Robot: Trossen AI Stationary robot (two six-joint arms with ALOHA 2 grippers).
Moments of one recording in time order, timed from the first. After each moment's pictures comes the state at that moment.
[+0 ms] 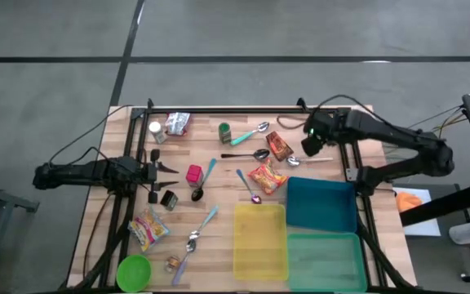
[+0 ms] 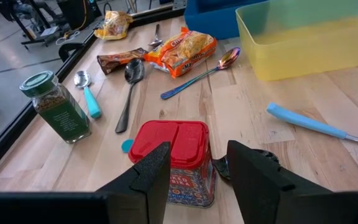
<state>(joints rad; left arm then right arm) -0.02 0.08 0.12 -0.43 -0.11 0.20 -0.40 1.19 1.11 -1.30 0.44 0.68</state>
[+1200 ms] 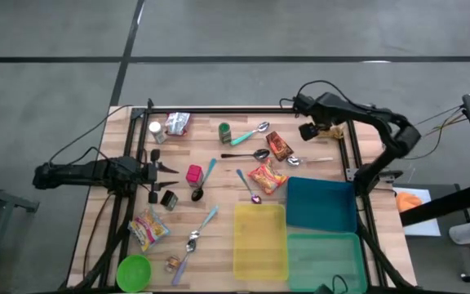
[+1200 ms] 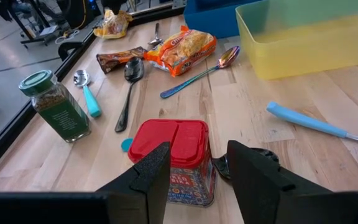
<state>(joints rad) -0.02 0.09 0.12 -0.43 -0.11 0.20 -0.78 1.61 1.09 -1.13 0.50 0.52</state>
